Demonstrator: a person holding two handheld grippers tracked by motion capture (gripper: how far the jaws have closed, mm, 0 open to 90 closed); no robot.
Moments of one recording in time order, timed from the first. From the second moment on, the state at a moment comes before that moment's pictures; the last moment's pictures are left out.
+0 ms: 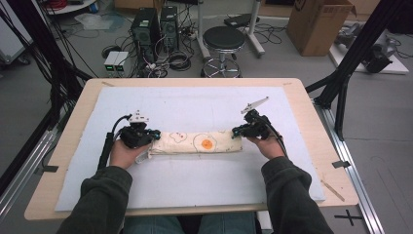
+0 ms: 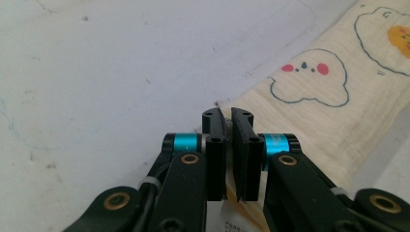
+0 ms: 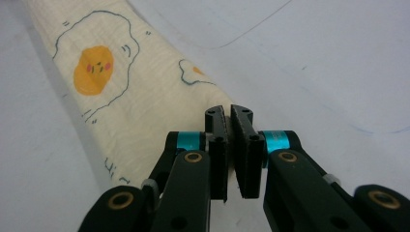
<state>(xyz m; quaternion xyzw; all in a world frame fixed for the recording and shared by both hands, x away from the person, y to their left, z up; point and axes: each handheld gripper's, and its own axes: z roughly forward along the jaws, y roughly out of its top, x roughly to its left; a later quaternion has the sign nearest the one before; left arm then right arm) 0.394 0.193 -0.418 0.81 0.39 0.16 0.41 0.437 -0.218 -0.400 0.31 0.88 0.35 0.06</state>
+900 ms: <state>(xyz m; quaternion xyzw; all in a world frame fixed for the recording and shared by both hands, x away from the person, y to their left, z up) 0.441 0.182 -0.430 0.80 0.42 0.17 0.38 0.484 -0.224 -0.412 0.35 0.87 0.32 0.09</state>
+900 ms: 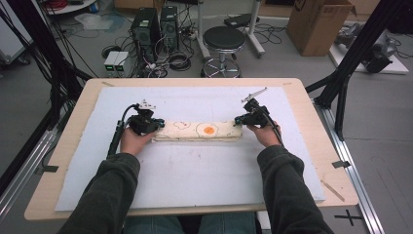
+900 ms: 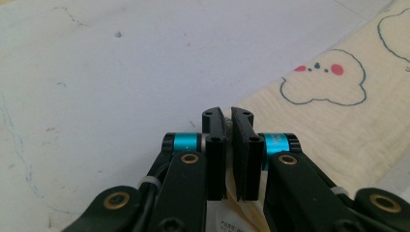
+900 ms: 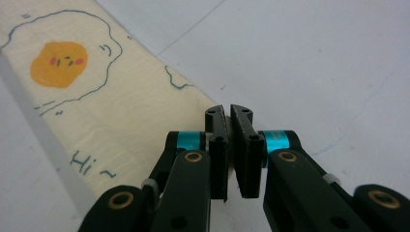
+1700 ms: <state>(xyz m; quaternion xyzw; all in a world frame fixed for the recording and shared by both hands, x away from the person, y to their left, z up) 0.437 0.195 -0.419 0.78 0.43 0.17 0.41 0.483 -0.228 -0.410 0.38 0.85 0.37 0.09</state>
